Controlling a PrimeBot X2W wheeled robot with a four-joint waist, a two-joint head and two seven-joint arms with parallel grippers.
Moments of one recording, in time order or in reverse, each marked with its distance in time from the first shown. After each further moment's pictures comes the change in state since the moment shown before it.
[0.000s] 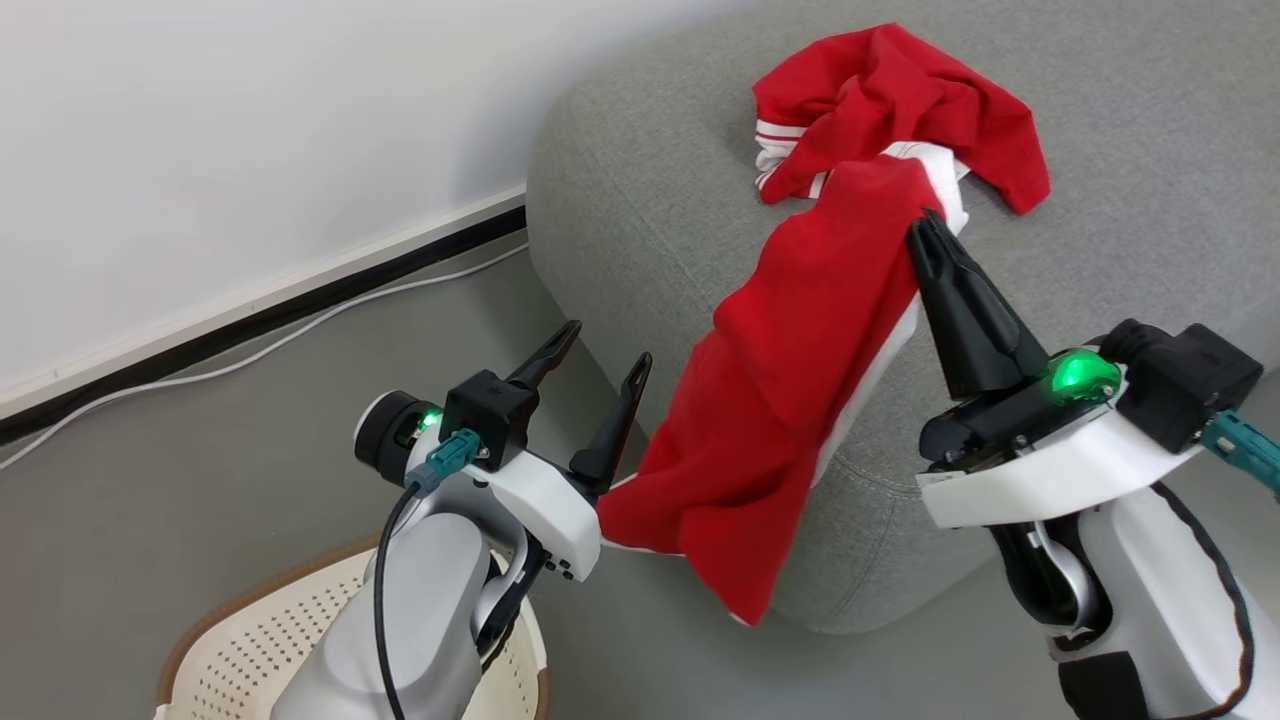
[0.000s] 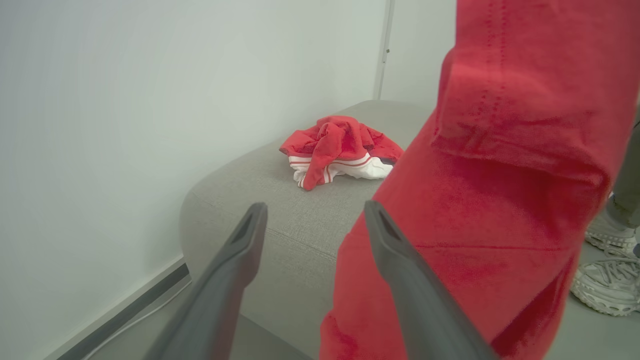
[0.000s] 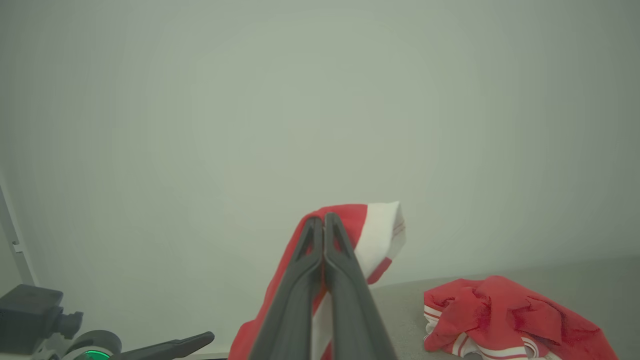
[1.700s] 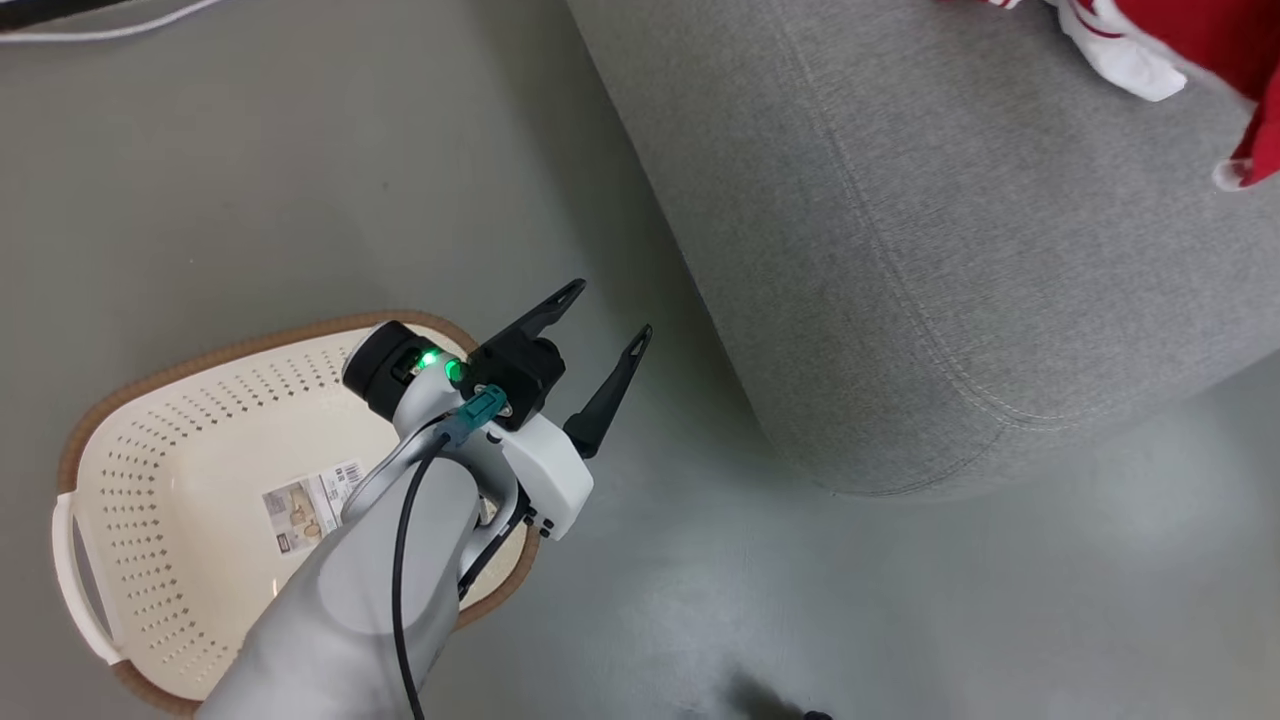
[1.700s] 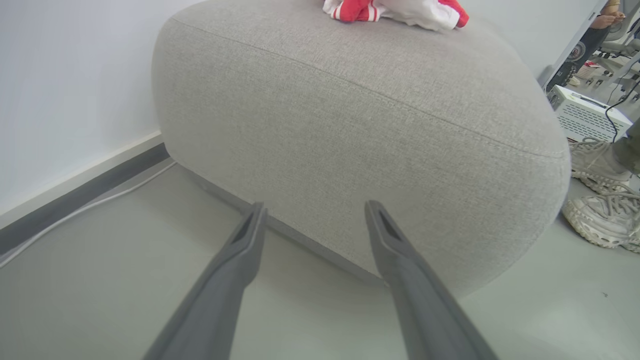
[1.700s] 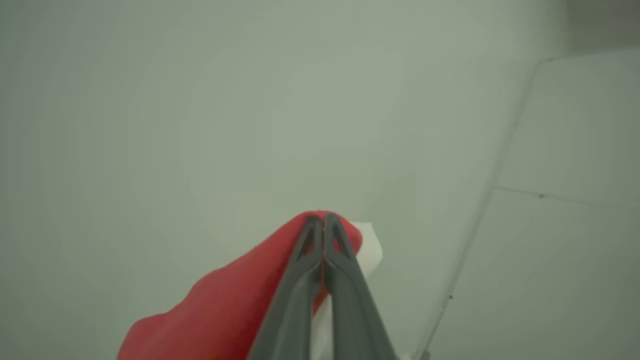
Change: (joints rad) left arm -0.136 0.053 -0.122 0.083 0.078 -0.010 0.000; right arm -0.741 -0.384 -0.510 0.496 -0.253 0.001 -0.001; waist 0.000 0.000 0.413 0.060
